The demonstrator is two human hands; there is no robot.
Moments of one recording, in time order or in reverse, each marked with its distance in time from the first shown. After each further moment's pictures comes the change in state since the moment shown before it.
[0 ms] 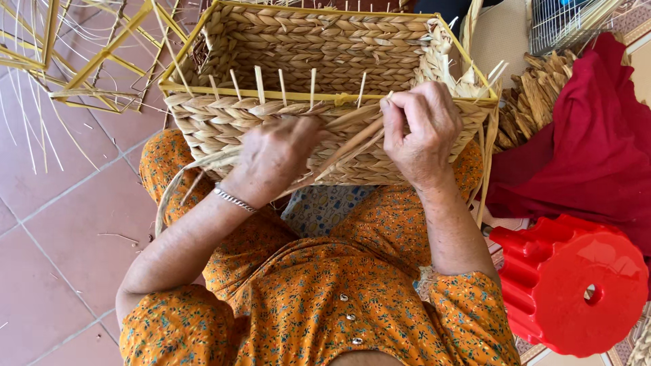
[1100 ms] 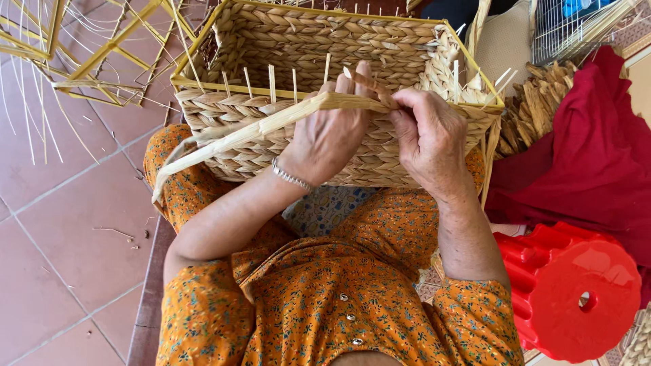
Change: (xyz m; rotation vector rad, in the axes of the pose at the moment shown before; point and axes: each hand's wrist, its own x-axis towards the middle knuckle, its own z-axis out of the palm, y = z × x) left_hand 0.062 0.042 0.022 0.106 0.165 0.036; right_hand 0.014 -0.015 -0.030 0.240 -0.248 0.111
